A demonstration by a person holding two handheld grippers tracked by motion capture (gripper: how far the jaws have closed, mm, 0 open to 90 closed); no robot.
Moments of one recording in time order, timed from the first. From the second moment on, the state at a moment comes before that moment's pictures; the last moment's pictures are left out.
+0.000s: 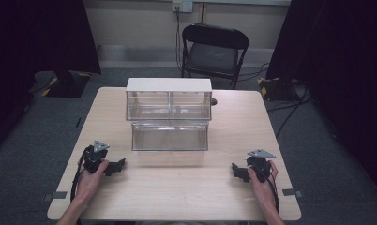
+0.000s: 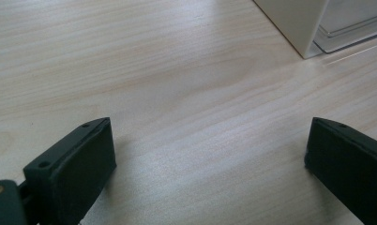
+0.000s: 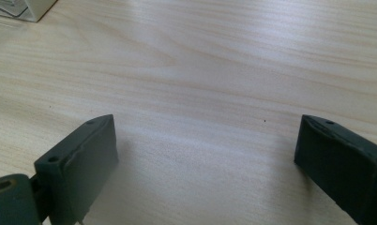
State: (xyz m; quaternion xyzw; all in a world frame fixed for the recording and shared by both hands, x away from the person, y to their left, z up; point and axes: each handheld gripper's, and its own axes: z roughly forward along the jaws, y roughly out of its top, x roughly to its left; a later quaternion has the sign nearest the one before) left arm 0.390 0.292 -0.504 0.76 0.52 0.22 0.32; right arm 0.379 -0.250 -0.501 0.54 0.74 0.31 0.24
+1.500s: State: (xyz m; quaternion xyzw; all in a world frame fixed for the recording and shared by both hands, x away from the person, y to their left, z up) left arm 0.390 0.292 -0.503 0.76 0.52 0.22 0.32; right arm 0.368 -0.229 -0.476 0.51 0.74 0.38 0.23
